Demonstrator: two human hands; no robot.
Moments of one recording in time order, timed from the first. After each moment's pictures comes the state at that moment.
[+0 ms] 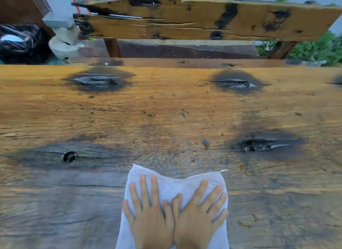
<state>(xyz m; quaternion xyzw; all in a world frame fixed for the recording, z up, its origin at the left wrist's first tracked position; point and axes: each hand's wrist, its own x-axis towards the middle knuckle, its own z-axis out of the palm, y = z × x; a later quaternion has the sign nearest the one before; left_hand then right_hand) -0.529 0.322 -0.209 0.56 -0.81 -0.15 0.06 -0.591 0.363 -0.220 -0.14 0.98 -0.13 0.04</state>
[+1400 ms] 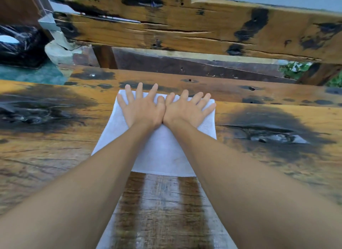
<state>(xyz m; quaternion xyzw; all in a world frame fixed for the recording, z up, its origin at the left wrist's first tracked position) -0.878 -0.075 -0.209 0.58 -0.81 -0.08 0.07 -0.953 -0.031 -0.206 -0.27 0.95 -0.09 0.07</state>
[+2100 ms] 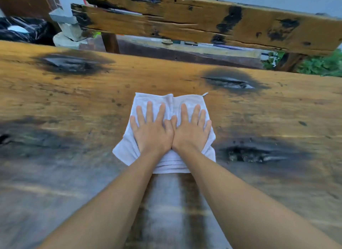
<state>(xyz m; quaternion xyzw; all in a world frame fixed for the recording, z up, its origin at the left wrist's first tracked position) -0.750 0.194 -0.224 0.54 -0.82 -0.15 0.12 -0.834 0.239 -0.219 -0.35 0.92 -0.11 0.10</state>
